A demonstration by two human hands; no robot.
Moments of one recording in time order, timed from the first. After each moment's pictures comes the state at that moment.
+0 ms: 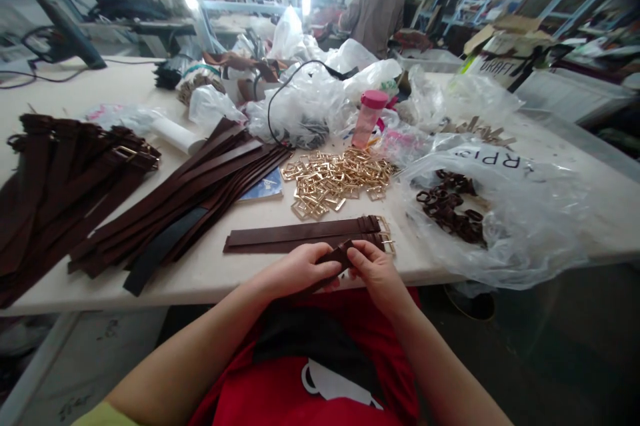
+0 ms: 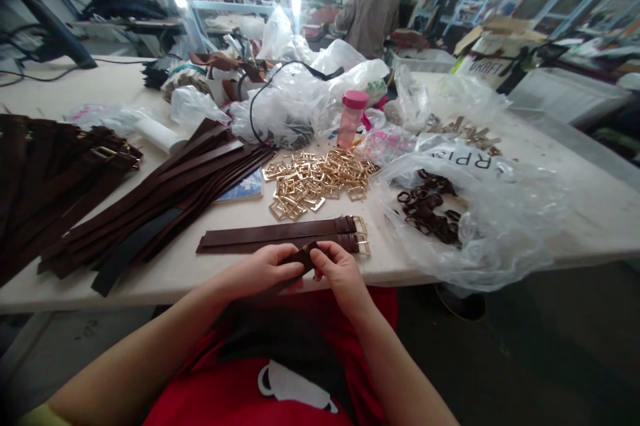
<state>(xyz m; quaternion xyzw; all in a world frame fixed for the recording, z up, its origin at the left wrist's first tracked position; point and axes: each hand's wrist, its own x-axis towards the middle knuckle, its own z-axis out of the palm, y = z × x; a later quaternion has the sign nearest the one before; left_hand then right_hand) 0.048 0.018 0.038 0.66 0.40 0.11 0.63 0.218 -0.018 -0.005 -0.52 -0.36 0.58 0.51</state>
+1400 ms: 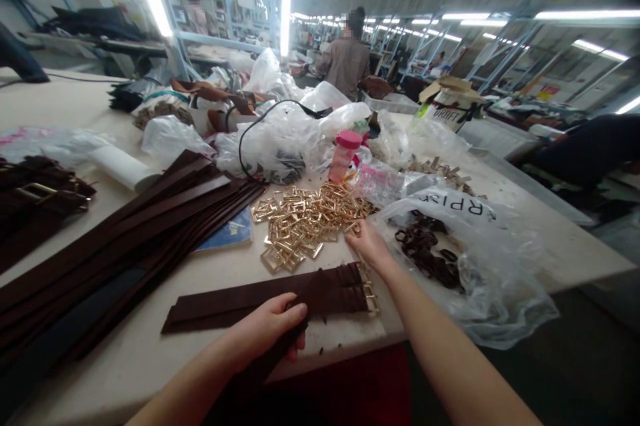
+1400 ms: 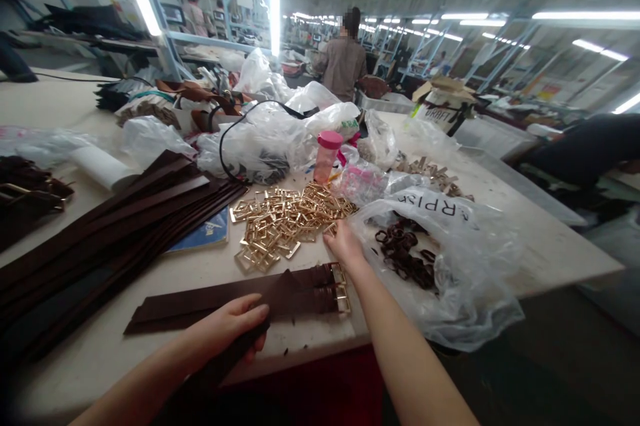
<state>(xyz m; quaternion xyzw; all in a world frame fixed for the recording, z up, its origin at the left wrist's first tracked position) 0.052 0.054 0.000 0.44 0.44 0.11 0.77 0.317 0.152 -0.044 -0.78 -0.57 0.17 0.19</state>
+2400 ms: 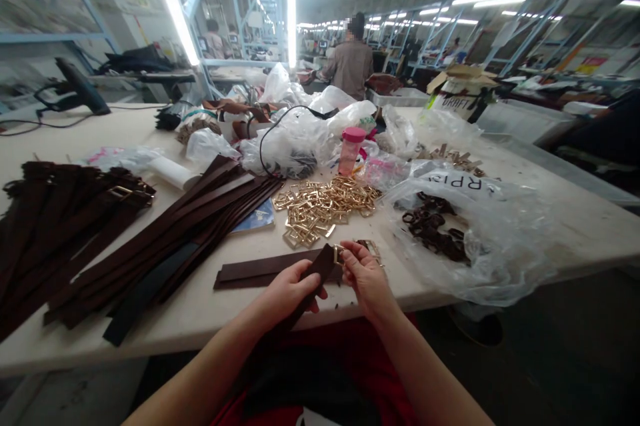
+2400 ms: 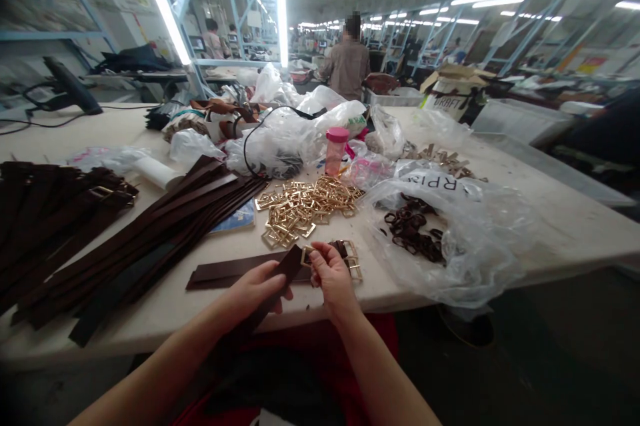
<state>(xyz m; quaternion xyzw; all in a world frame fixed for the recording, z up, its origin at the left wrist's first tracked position) 0.051 0.022 0.039 0.54 0.44 0.21 0.68 0.209 0.013 0.004 -0.45 -0.25 0.59 0.62</state>
